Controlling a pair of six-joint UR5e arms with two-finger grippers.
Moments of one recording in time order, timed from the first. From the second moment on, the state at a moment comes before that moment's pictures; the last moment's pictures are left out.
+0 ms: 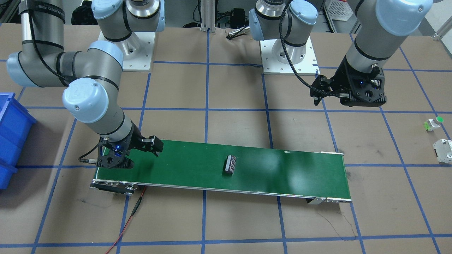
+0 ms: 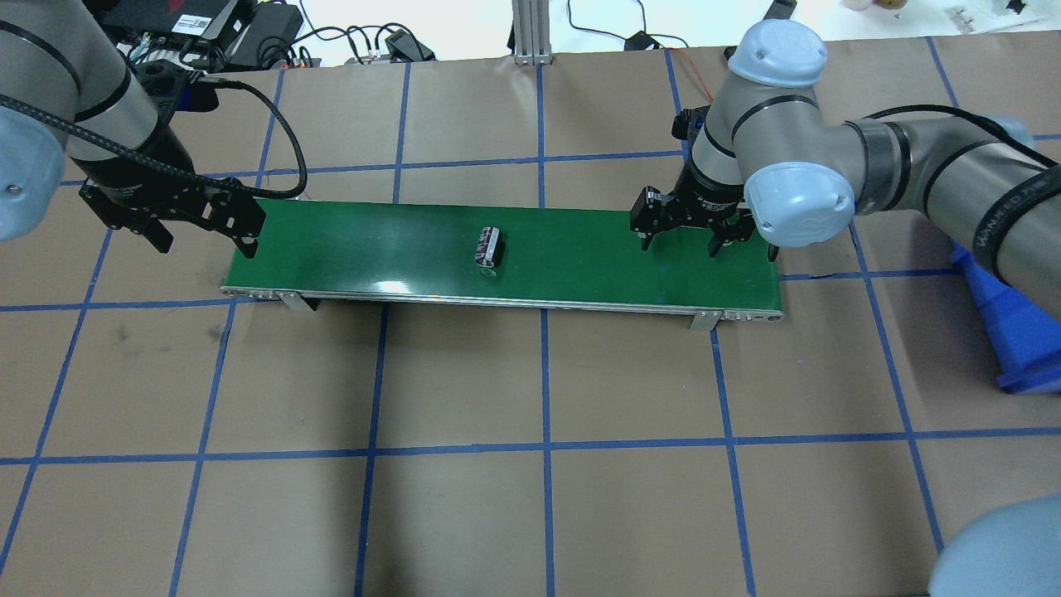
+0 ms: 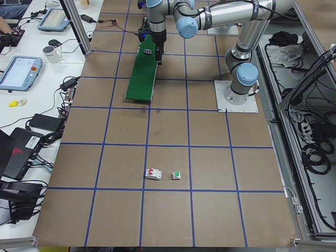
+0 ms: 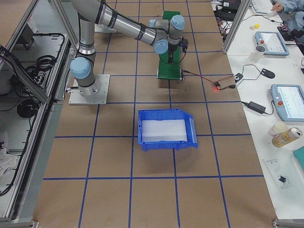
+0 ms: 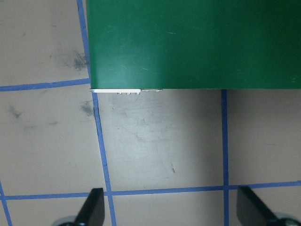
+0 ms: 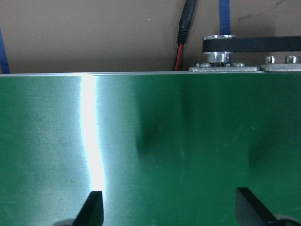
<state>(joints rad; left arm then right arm) -1.41 -1.56 -1.71 -1.50 1.66 0.24 1.60 -1.26 1.77 -2.04 -1.44 0.12</state>
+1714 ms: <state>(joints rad) -1.41 -1.56 -1.71 -1.50 1.65 0.24 1.67 -1.24 1.77 -2.14 -1.41 0.32</state>
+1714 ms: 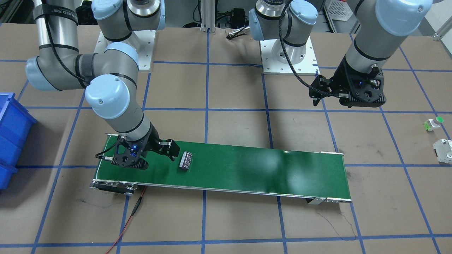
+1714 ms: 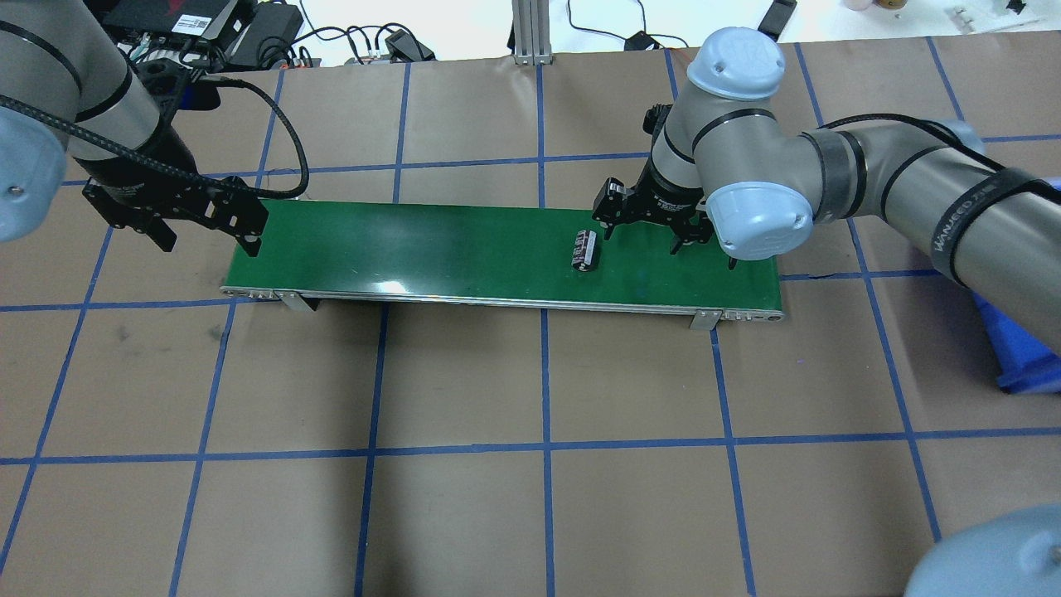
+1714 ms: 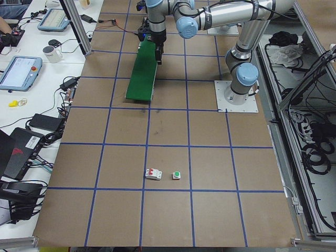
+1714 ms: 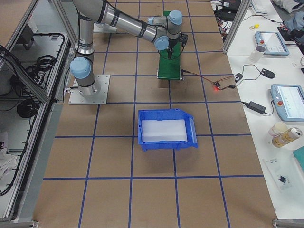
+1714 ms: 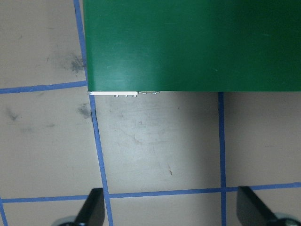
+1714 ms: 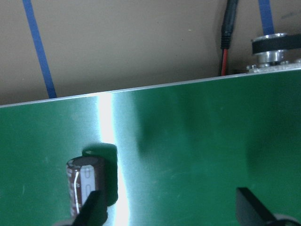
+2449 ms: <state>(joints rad) -1.41 -1.56 -1.71 -1.49 1.64 0.24 1.69 -1.22 1.77 -2.14 -1.45 0.31</state>
